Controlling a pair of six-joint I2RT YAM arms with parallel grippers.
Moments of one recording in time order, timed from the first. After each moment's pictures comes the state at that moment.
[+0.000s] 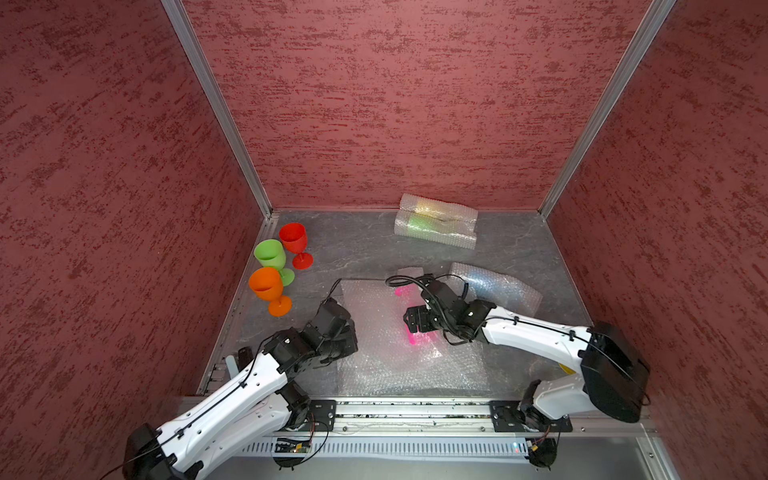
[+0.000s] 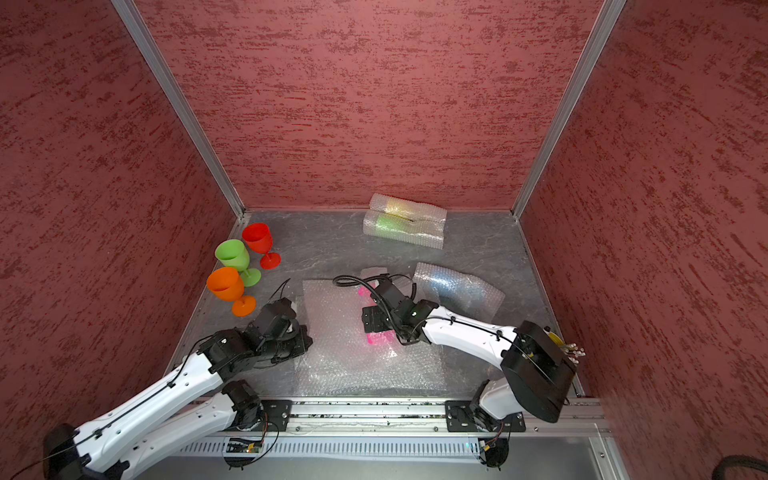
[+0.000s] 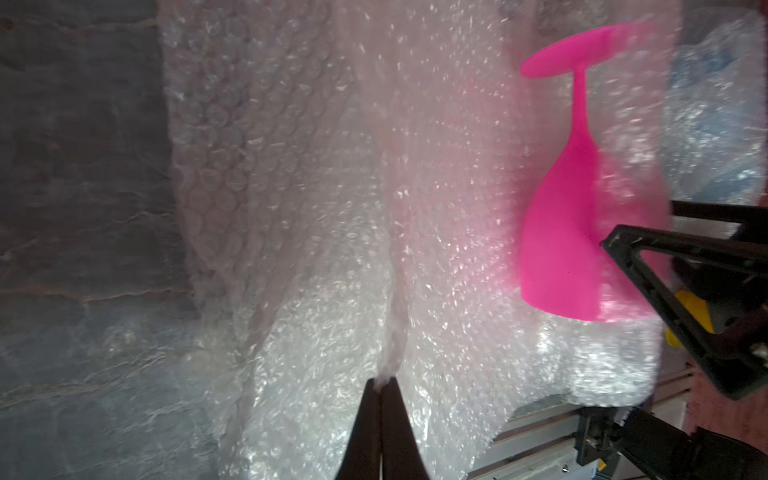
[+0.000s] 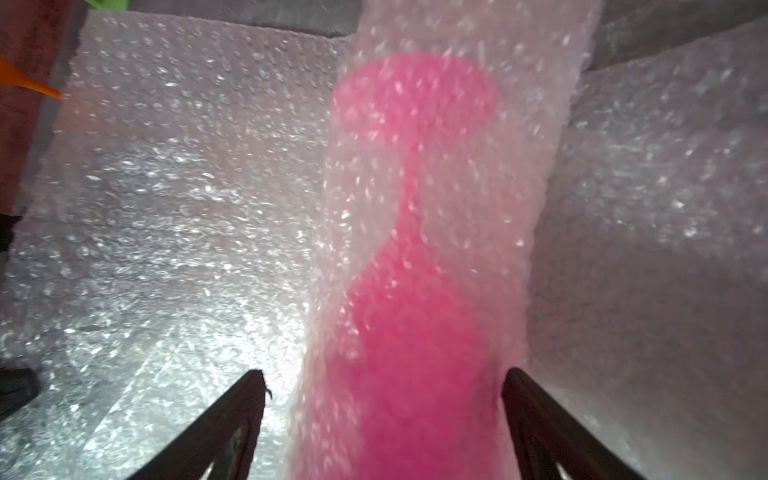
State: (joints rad) left arm -0.71 0.80 0.58 -0.82 0.02 -0.97; right arm 0.88 1.48 0.88 -0.33 0.05 0.64
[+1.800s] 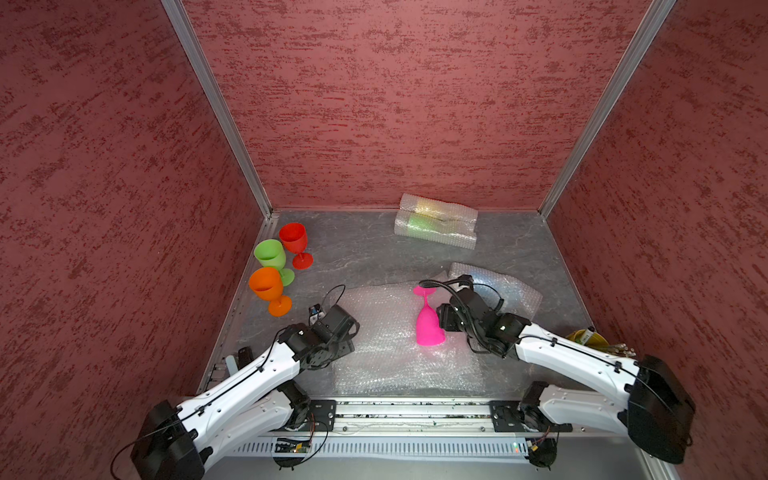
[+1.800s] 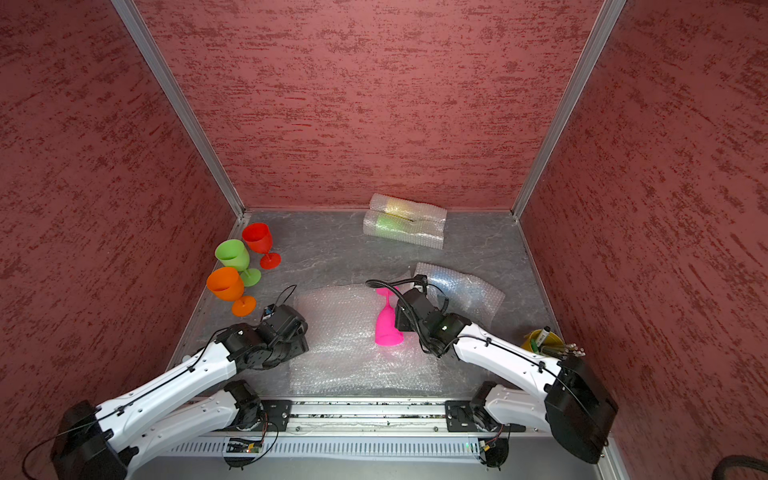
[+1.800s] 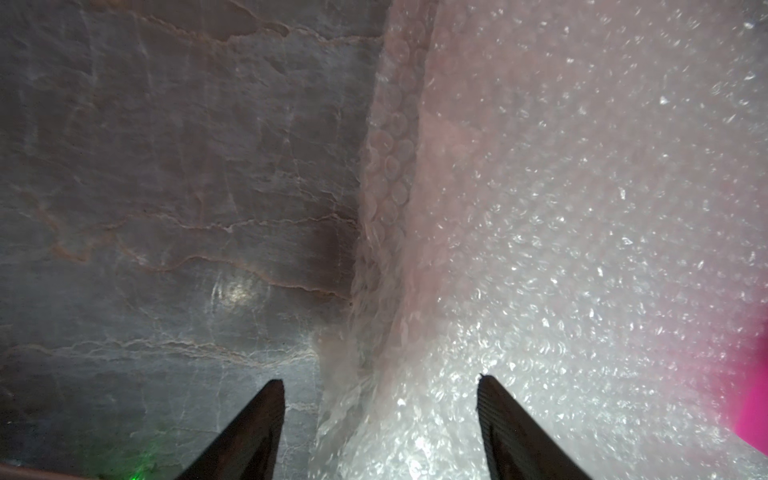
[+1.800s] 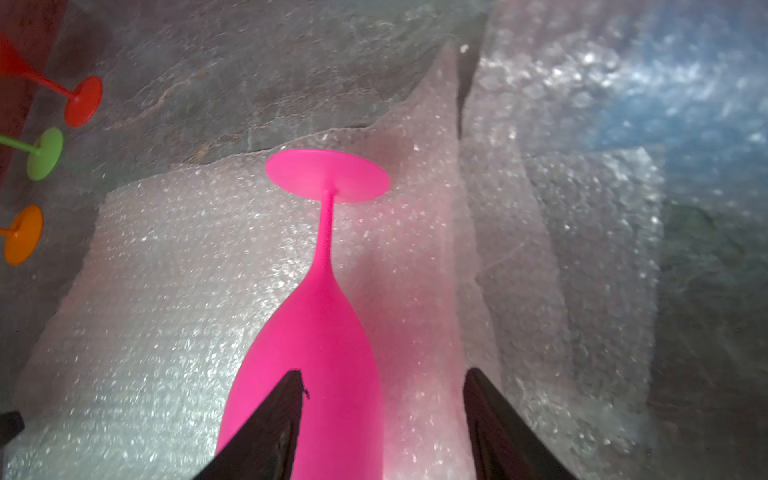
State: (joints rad) left arm -0.70 0.91 0.57 -0.93 -0.20 -1.08; right arm 0.79 1.17 0.64 -0.33 0.25 0.75
